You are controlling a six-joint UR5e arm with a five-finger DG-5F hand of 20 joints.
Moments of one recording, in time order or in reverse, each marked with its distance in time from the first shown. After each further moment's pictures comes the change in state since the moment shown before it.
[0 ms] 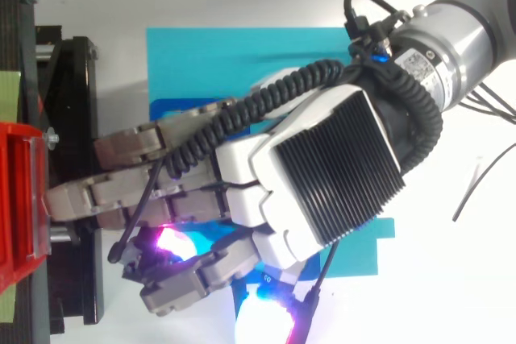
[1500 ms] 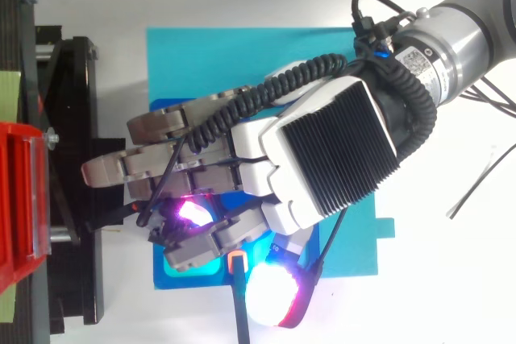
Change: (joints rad) arm -0.016 0.000 -0.072 0.021 0.009 -0.010
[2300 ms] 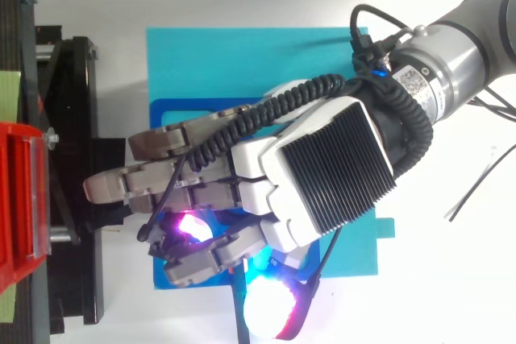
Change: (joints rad) arm 0.019 0.000 -0.020 0.014 0.020 -0.025
